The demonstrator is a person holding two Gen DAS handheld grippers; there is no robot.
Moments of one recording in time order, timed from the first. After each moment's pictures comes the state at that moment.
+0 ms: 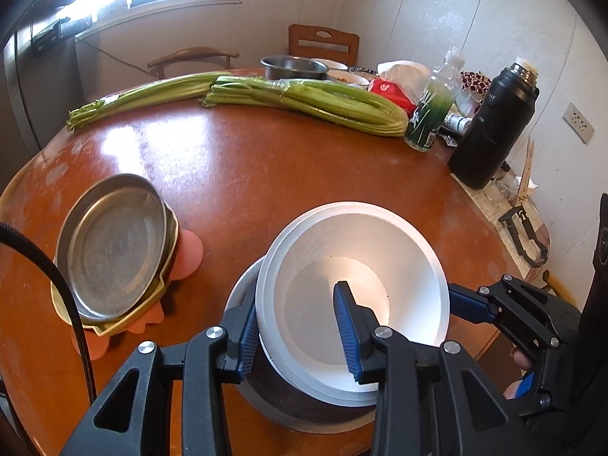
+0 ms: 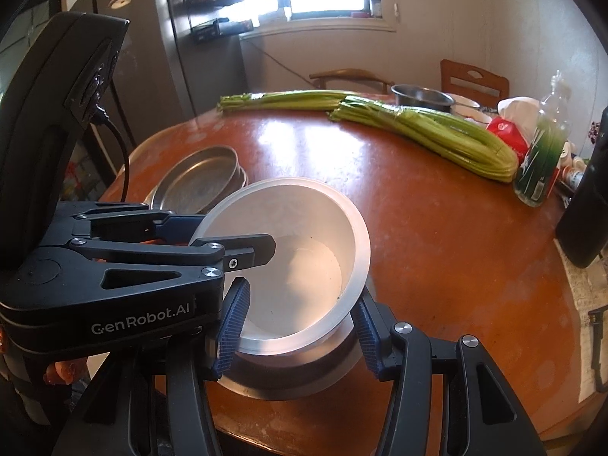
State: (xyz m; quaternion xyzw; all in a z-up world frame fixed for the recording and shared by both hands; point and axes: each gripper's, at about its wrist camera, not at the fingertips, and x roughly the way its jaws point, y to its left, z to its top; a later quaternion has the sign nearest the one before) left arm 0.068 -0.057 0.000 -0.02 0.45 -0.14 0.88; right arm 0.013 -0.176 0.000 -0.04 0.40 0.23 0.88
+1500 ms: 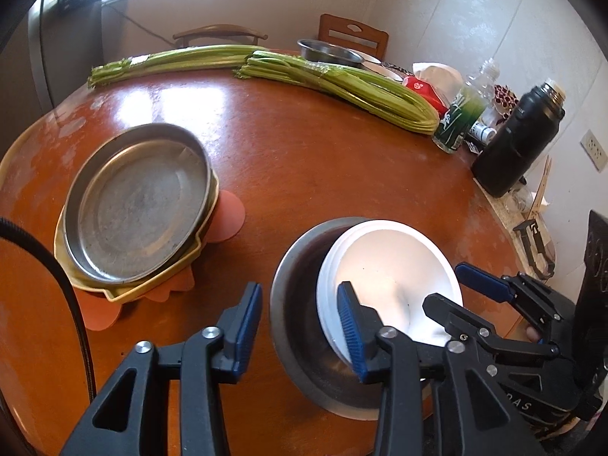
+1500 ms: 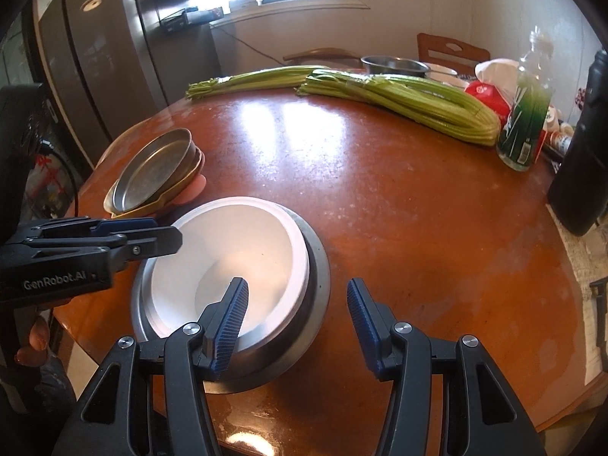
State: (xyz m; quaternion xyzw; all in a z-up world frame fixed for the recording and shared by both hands) left arm 0.069 -0.018 -0.023 -0.07 0.48 -0.11 0.87; right arm 0.031 -0.204 -0.025 -0.02 0.44 0.19 0.88
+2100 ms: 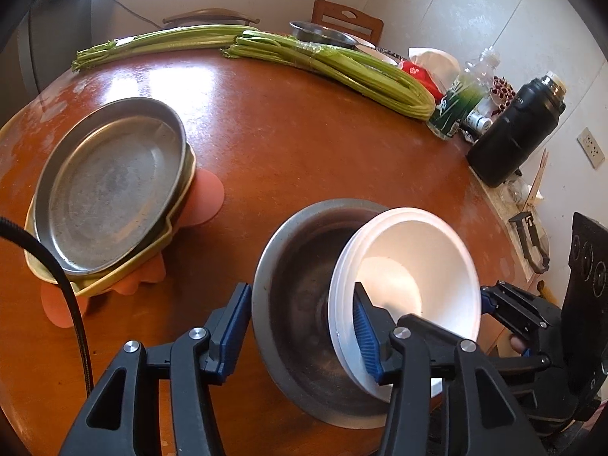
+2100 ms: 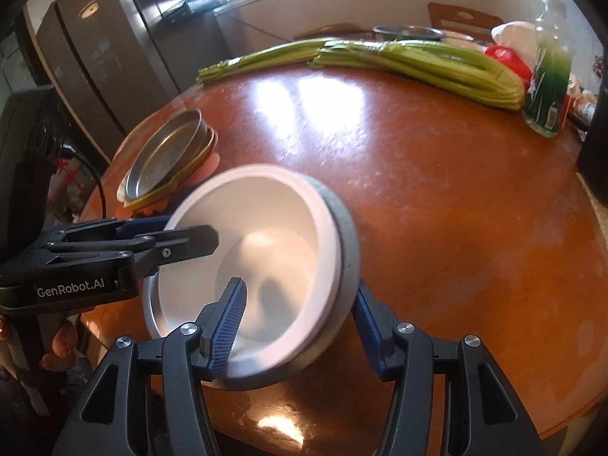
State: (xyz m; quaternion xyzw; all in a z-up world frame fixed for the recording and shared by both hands) left arm 0.079 -0.028 -0.040 -0.07 0.50 -0.13 0.85; right arm 0.034 -0.194 -0.044 0.02 0.48 0.23 0.84
